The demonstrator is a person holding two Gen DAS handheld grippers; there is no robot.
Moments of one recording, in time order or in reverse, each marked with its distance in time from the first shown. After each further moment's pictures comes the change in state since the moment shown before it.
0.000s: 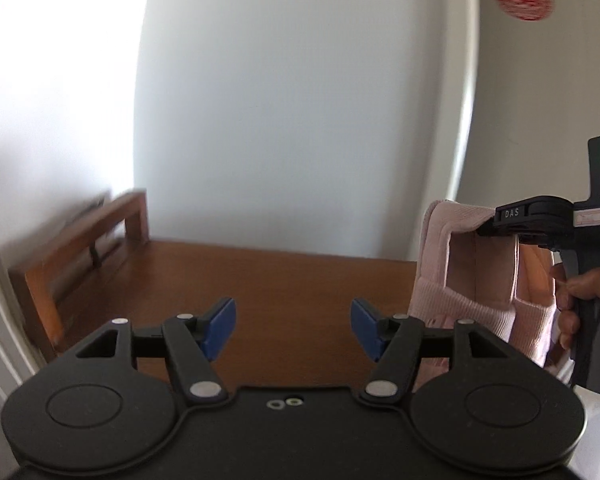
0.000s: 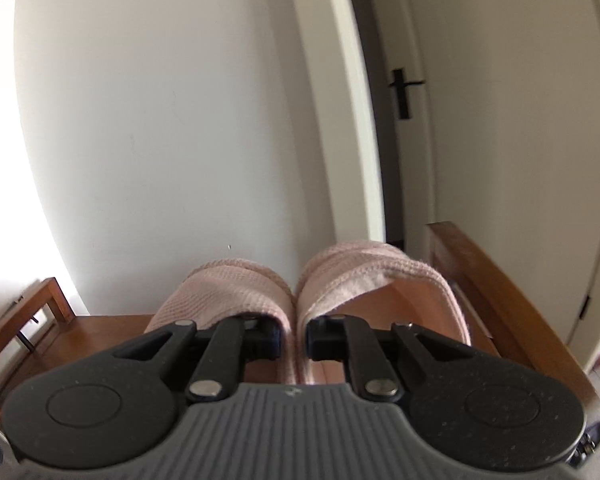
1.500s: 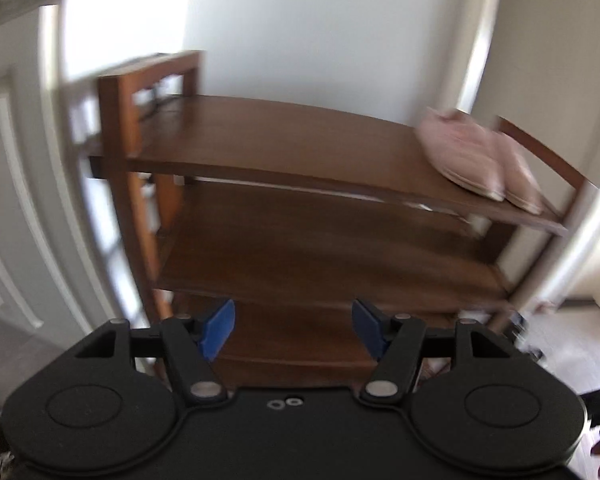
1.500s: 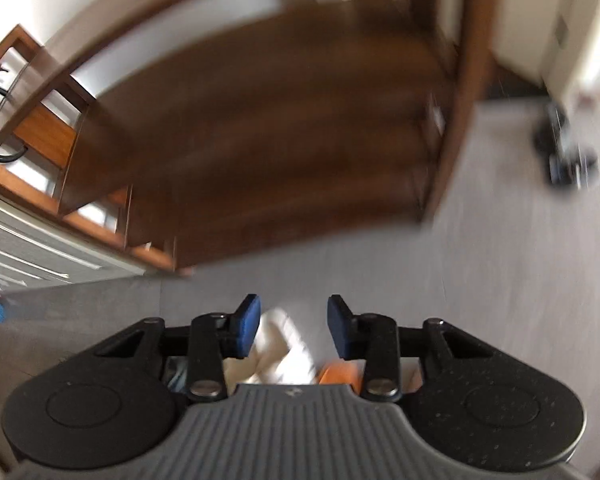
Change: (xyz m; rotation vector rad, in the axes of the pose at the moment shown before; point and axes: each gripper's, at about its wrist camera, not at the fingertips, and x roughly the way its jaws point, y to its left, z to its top) left arm -0.061 0.115 -0.110 0.058 0.281 -0.196; right arm -0.185 0.054 -0.288 0.281 0.730 -0.104
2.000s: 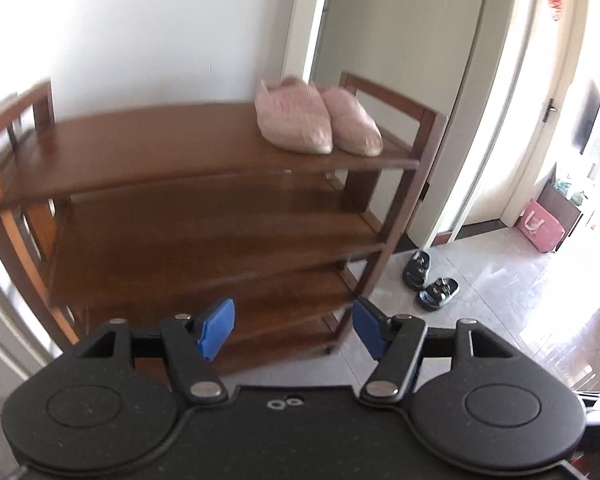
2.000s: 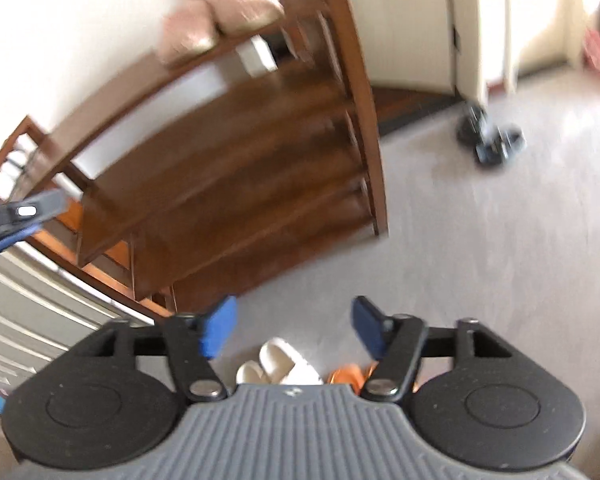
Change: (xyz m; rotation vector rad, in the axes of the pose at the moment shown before) left arm -0.029 -0.107 -0.028 0.170 0.061 -0.205; right arm -0.093 -0.023 -0.107 0.082 -0.290 -0.050
